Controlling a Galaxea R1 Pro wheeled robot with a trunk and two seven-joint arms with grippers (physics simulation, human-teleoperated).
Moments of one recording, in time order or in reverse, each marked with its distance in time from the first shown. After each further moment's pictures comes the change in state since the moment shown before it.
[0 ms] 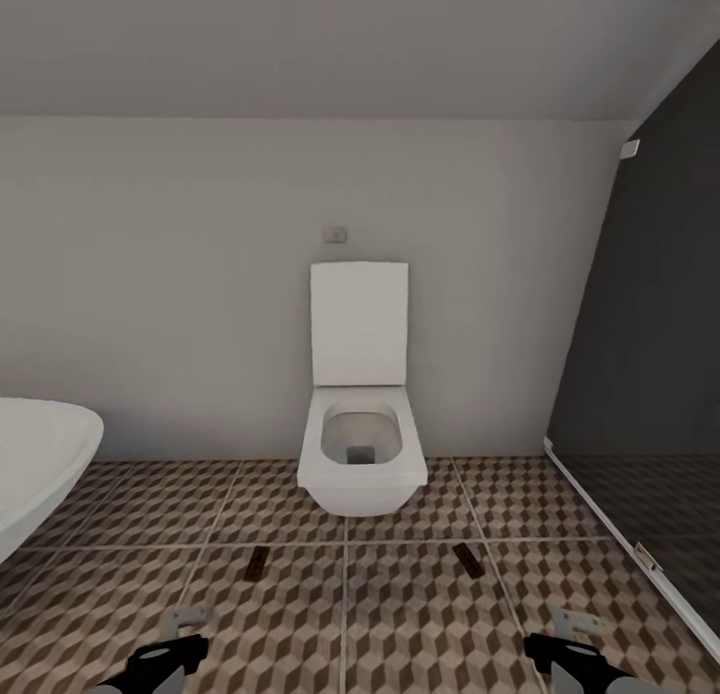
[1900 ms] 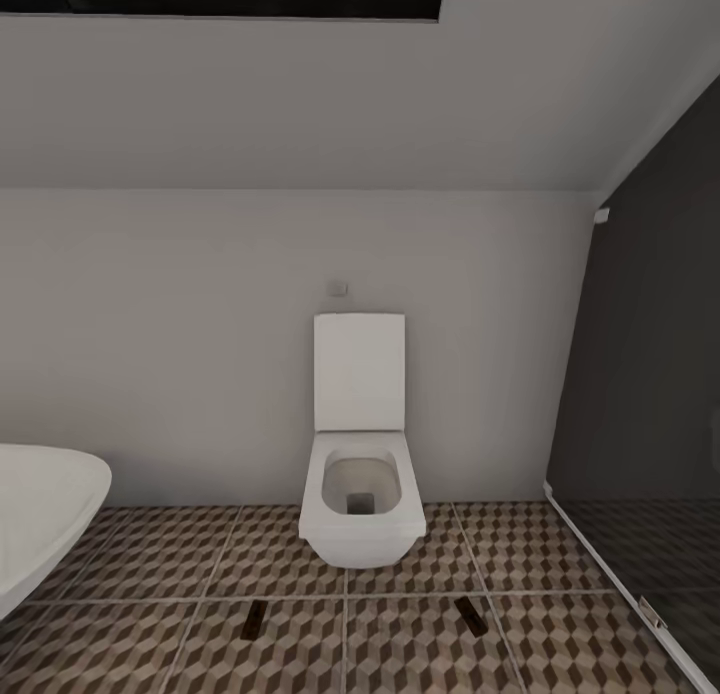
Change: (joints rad) left arm 0.230 0.003 0.006 0.014 0.021 0.001 -0.133; right arm 0.341 0.008 0.000 0.000 0.001 -0.021 0.012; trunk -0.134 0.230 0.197
